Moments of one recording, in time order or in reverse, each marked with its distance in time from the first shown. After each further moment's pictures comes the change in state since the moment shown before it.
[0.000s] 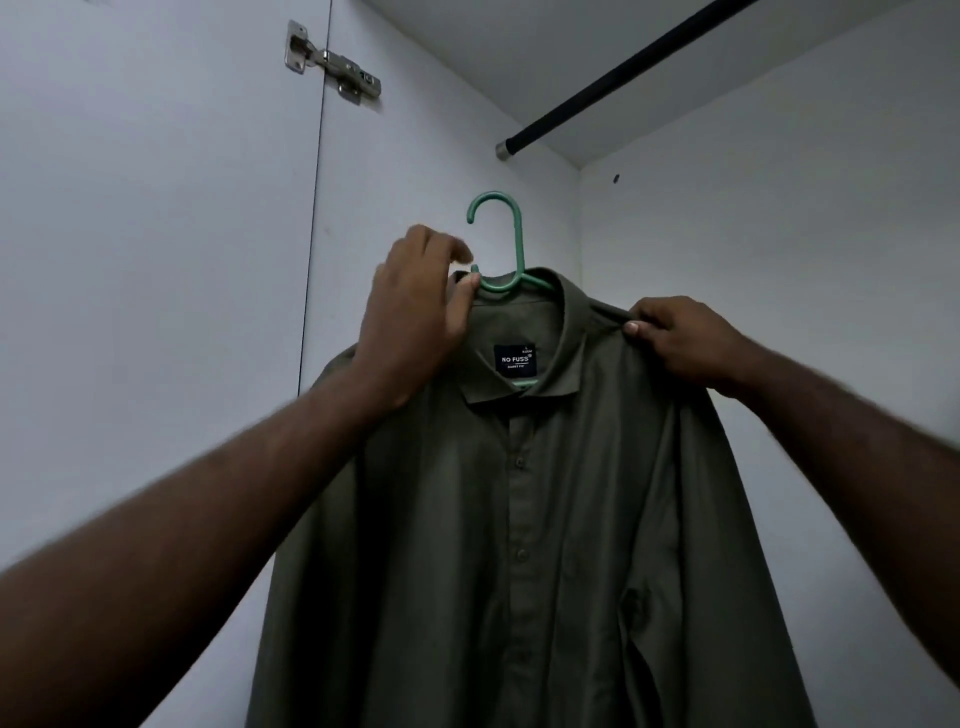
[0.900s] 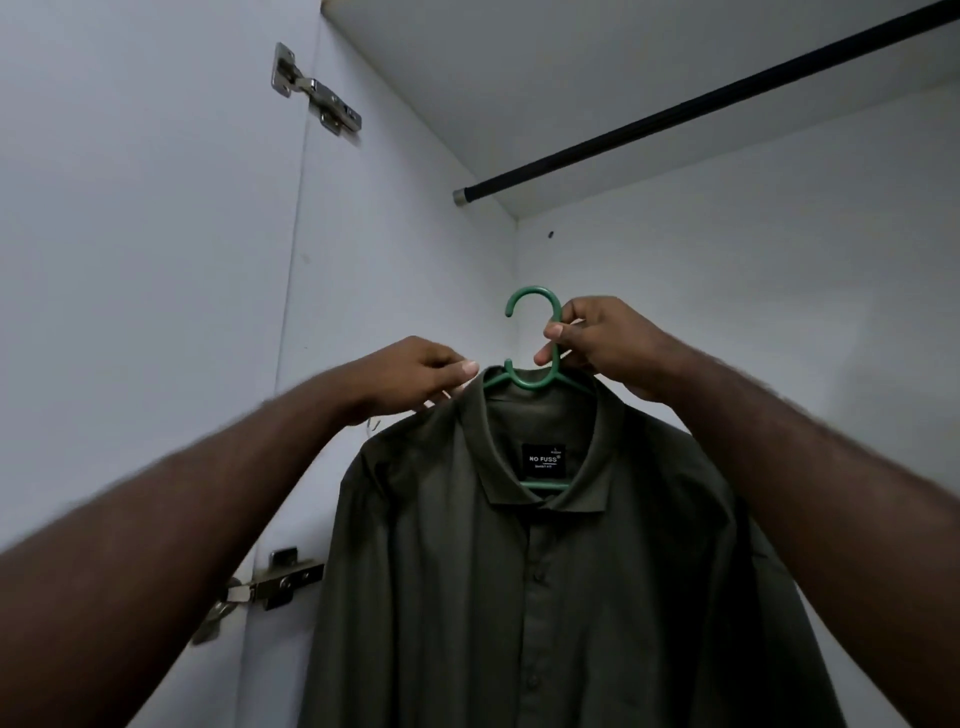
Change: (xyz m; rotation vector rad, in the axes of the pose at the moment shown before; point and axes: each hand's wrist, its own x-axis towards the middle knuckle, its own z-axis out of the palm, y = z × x) left_hand 0.006 -0.053 -0.011 -0.698 -0.855 -0.381; right_hand -0.001 -0.117 -0.003 0.382 -0.018 0.153
